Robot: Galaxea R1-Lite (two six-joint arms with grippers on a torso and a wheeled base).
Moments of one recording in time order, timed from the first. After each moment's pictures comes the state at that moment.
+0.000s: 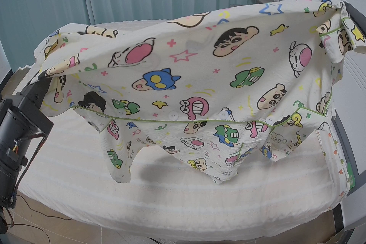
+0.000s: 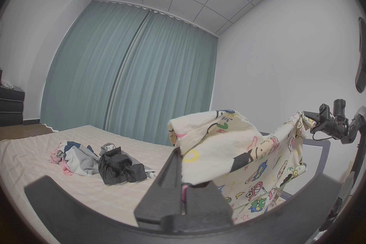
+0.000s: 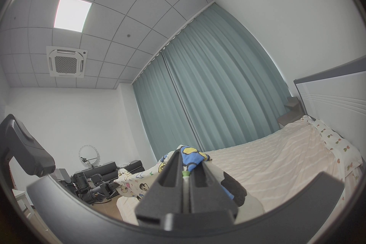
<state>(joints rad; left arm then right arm) -0.69 1.16 -0.35 -1.23 0.40 0.03 0.59 1.08 -0.74 -0.80 0.05 0.29</state>
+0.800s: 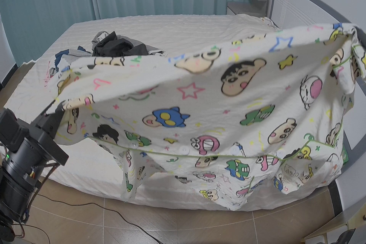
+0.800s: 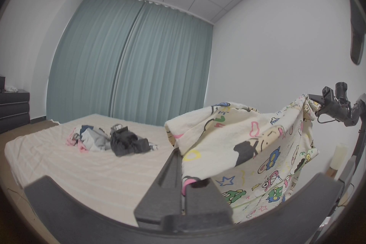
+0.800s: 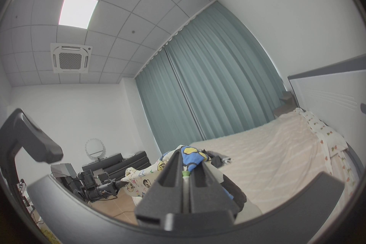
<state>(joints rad) -0.69 1.18 -0.23 -1.23 0.40 0.00 0.58 0.98 -0.66 -0.70 0.05 0.28</state>
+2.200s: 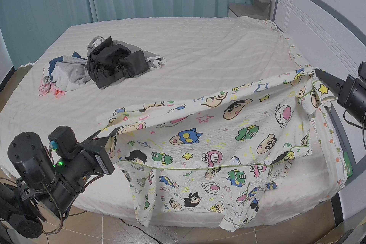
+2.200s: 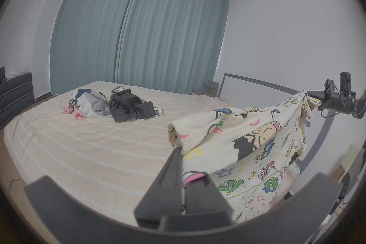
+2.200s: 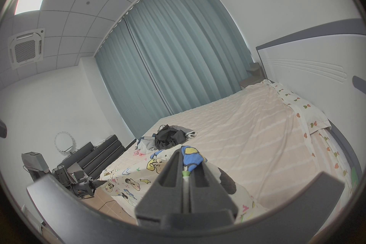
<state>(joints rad) -0.64 1.51 -0.22 -1.24 0.39 -0.18 0.23 1.24 -0.61 -0.71 0.21 0.38</state>
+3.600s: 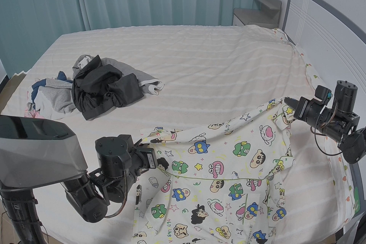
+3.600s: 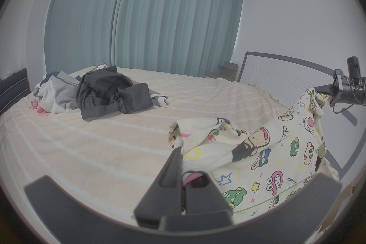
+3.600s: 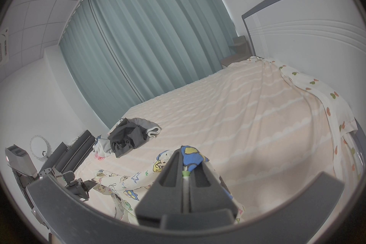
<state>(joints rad) -0.58 2.15 -0.49 -1.45 0.40 -0.22 0.14 1.75 -0.62 -0.98 0.20 0.37</state>
